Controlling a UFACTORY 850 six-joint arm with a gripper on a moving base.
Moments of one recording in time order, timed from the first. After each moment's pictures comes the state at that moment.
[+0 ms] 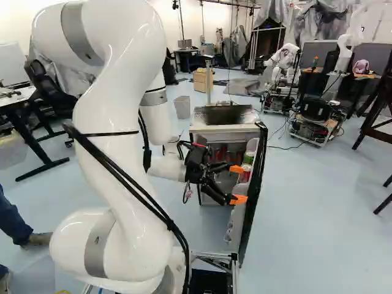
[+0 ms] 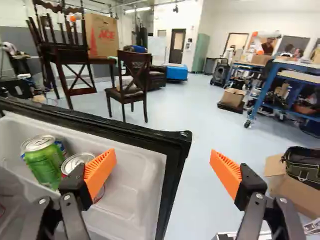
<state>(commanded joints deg) 0.2 -27.5 -23.9 95.5 80.6 0.0</state>
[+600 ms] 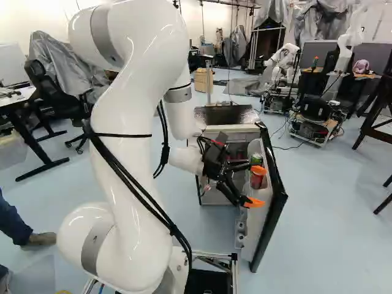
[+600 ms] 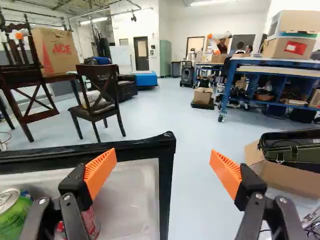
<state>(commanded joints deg) -12.2 -30.0 -31.6 96.0 84.0 0.0</state>
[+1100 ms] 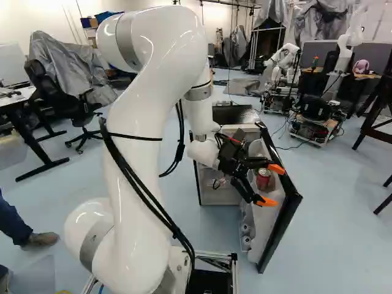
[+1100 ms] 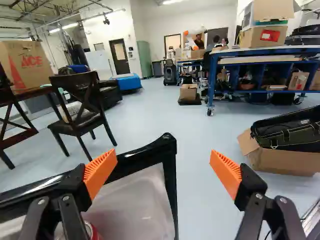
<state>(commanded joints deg) -20.4 -33.4 -40.2 96.0 84.0 0.0</state>
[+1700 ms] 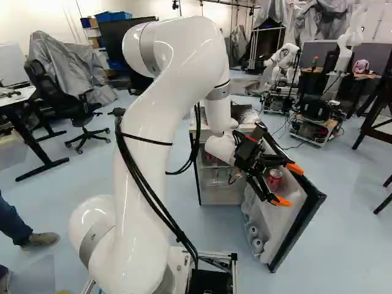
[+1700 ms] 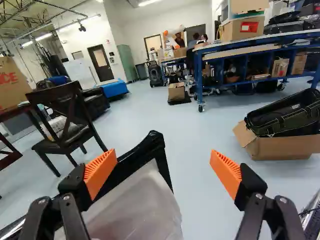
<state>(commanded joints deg) -26.7 -36.6 -47.7 95.6 84.0 0.0</state>
